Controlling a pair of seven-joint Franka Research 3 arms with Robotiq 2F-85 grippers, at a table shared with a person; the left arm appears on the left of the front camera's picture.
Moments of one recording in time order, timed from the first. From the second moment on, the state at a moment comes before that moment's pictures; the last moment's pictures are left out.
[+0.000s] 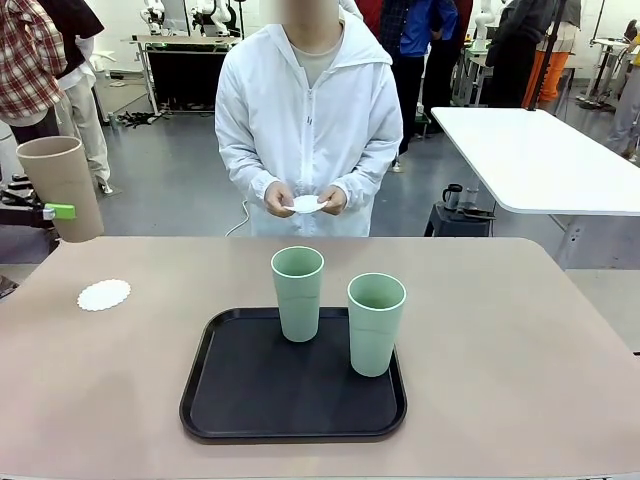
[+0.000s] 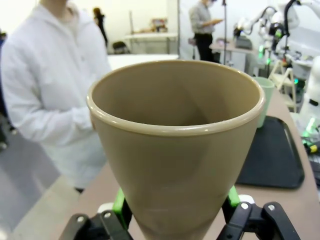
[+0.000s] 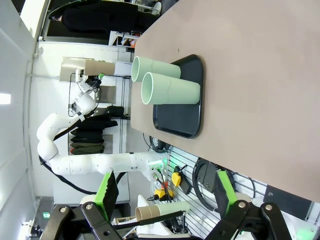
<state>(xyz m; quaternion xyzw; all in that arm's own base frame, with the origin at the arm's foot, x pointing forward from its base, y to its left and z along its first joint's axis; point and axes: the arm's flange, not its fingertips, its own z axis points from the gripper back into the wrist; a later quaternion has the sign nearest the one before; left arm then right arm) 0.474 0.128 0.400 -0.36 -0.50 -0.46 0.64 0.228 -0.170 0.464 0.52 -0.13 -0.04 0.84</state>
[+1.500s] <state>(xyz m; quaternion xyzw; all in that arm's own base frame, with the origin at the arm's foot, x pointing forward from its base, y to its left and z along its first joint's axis) 0.493 0.145 0.332 -0.40 -0.48 -0.46 0.63 0.228 -0.170 0.464 0.52 -0.13 -0.04 0.84</state>
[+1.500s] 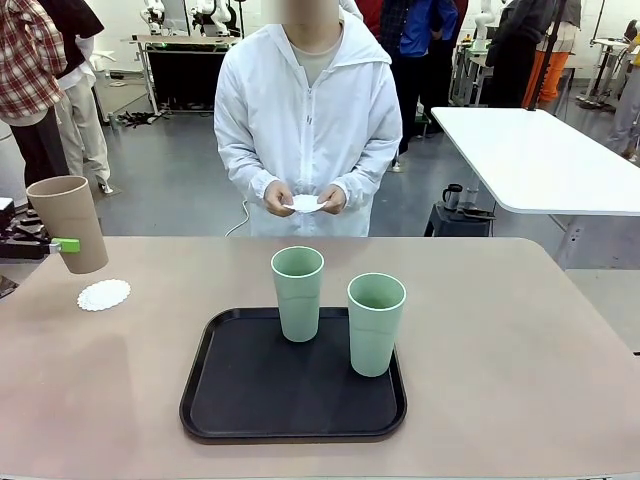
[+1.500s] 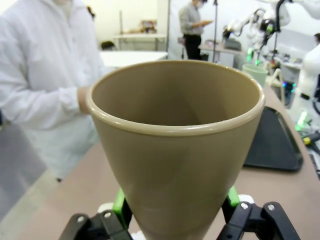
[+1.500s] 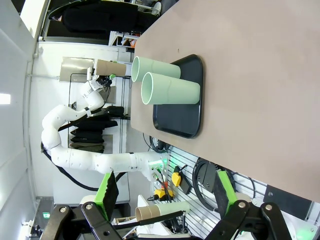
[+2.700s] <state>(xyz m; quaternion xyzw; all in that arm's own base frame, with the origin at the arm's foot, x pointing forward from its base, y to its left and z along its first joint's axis) 0.513 0.167 0.254 -0.42 -0.47 -0.48 0.61 0.228 -0.170 0.464 0.52 -0.13 -0.04 0.84</state>
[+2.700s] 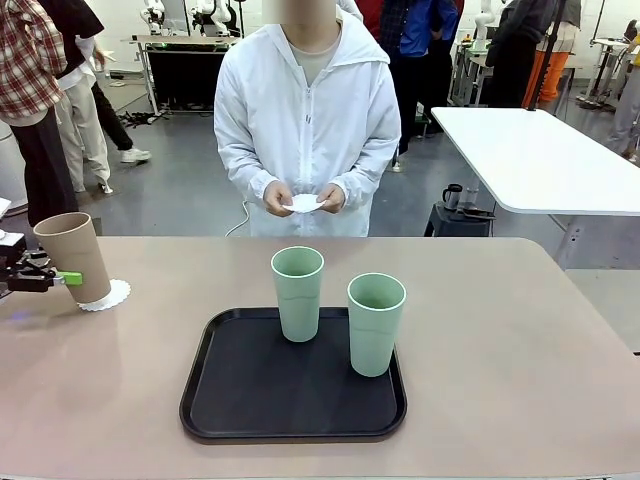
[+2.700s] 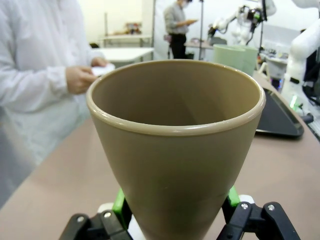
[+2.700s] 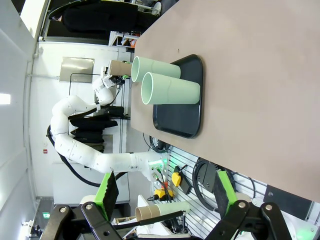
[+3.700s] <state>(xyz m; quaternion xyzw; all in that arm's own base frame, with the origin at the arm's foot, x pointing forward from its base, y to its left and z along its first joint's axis) 0.534 0.165 0.238 -0.42 -0.47 -0.49 0.60 0.228 -0.170 0.464 0.52 -0.13 -0.04 0.84</state>
